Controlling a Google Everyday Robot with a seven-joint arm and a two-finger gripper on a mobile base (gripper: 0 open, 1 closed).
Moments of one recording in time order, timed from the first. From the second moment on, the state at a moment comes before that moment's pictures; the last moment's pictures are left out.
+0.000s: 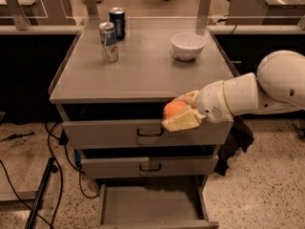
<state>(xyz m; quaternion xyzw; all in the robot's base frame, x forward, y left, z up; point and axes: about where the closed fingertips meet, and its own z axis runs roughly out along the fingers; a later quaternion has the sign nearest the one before) 0.520 -0.075 0.830 -0.49 0.75 0.26 0.37</state>
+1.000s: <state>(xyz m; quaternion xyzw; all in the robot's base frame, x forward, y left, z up) 0.456 -0.113 0.691 -0.51 0.74 0.24 0.37</state>
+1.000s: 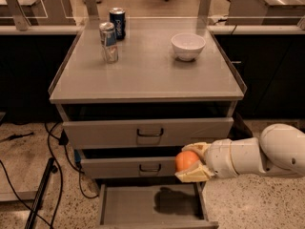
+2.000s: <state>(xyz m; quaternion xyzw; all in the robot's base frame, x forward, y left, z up) 0.436 -0.113 0.575 -0.53 0.72 0.23 0.37</state>
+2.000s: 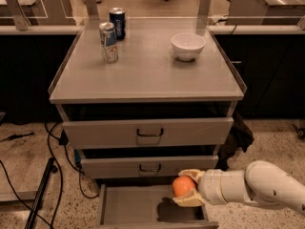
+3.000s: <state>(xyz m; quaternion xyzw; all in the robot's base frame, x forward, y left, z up) 0.438 -0.104 0.500 -0.52 0.72 0.26 0.39</state>
